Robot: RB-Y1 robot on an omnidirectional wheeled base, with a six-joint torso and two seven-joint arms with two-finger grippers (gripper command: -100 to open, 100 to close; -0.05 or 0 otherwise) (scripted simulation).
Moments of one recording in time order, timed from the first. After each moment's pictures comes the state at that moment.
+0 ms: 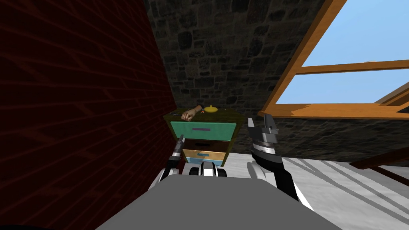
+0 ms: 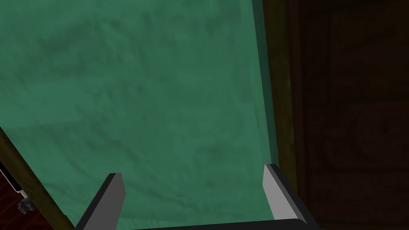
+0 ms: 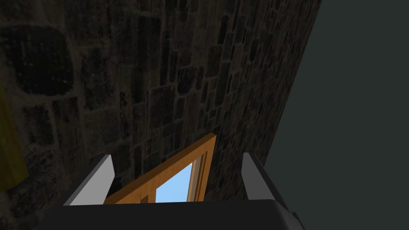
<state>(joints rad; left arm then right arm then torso) 0.35 0.20 -0.06 -1.52 0.03 -0.69 -0.03 0.51 -0.03 -0.02 -2.38 0.00 -0.55 -0.03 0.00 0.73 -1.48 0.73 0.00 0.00</state>
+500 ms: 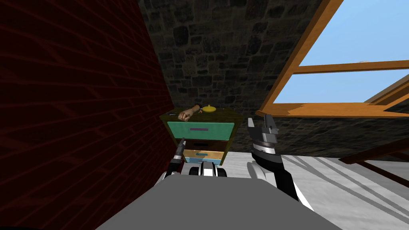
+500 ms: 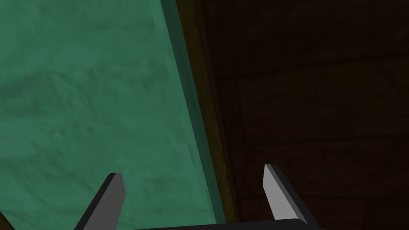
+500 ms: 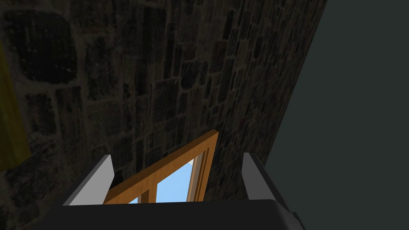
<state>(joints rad) 0.33 0.18 -0.07 -1.38 0.03 -0.75 -0.03 0.51 -0.03 -0.02 -2.38 0.00 -0.55 -0.03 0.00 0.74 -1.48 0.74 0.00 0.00</state>
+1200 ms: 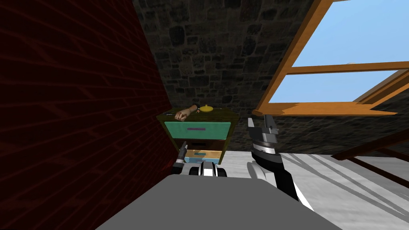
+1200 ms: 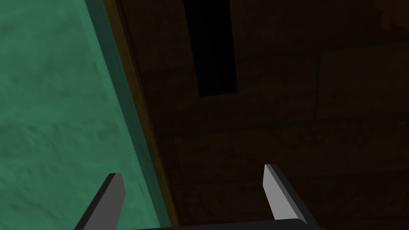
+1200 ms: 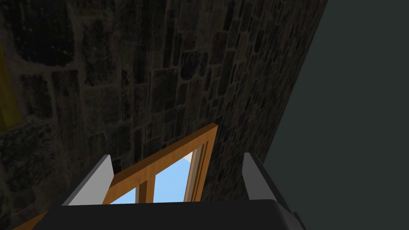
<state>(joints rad) 0.30 0.13 -0.09 -1.19 0.03 -0.82 -0.03 0.51 -0.03 -0.02 -2.38 0.00 -0.55 -0.03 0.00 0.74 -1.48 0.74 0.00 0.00</state>
